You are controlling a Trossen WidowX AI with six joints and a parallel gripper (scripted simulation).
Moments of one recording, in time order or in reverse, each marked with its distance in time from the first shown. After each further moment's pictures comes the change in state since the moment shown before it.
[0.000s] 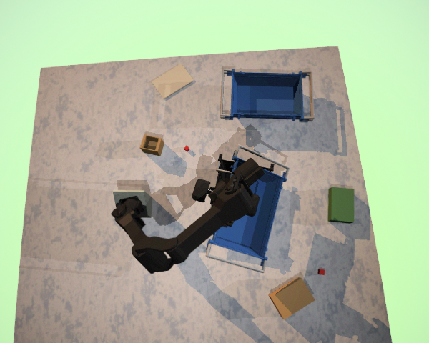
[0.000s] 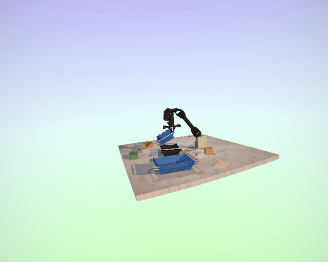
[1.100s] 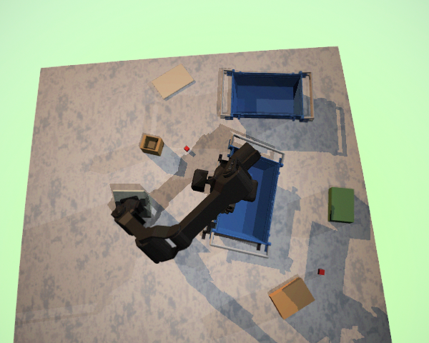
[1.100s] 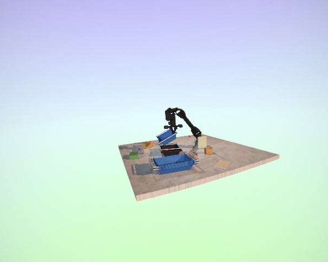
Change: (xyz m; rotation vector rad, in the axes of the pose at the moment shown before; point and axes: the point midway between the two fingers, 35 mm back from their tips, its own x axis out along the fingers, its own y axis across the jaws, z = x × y) arm -0.002 -0.012 -0.033 -0.080 -0.014 0.011
